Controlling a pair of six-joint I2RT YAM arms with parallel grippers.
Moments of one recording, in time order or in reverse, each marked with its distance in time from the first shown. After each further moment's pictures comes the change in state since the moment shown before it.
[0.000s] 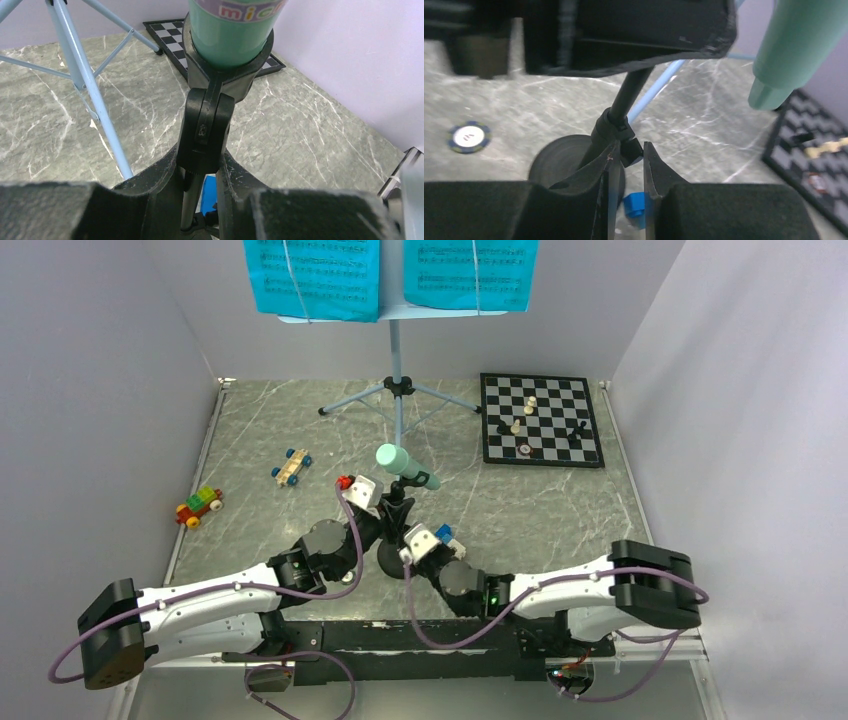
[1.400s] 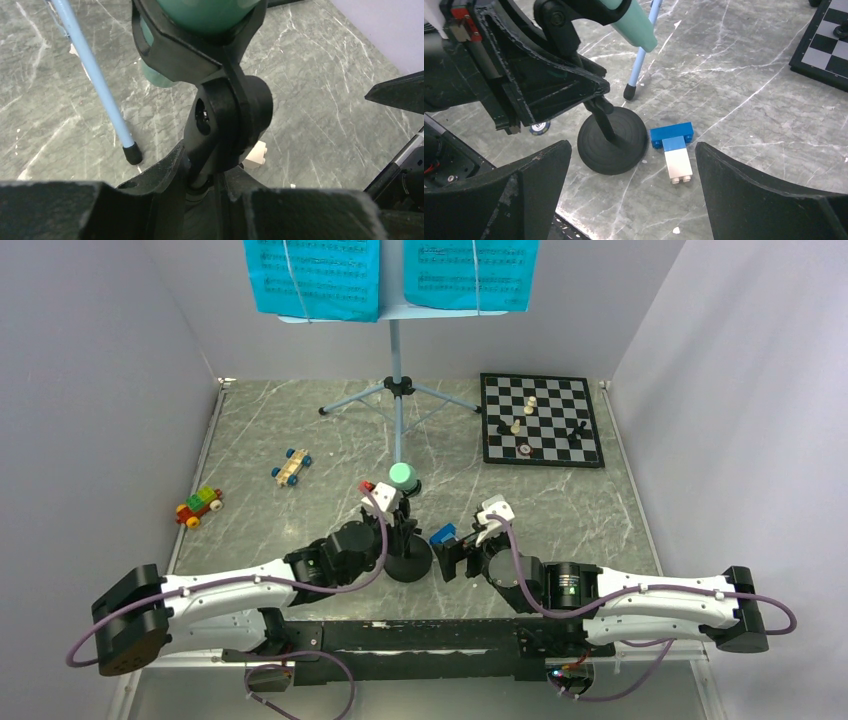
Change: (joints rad) left arm -0.014 0.134 0.017 -0.176 0.005 -0.146; right arm 0.022 -0.548 0.137 -0.903 0.045 0.592
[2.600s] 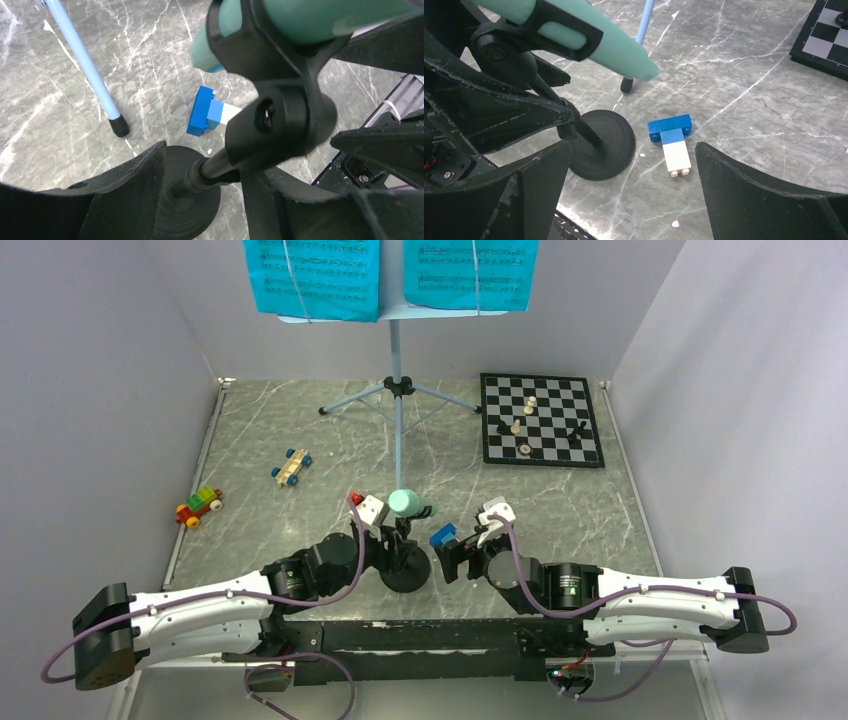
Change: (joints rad) left arm -0.034 -0.208 -0.077 -0.116 0.068 -0.040; right arm 0.000 -0.008 -0.012 -0.034 0.000 0.041
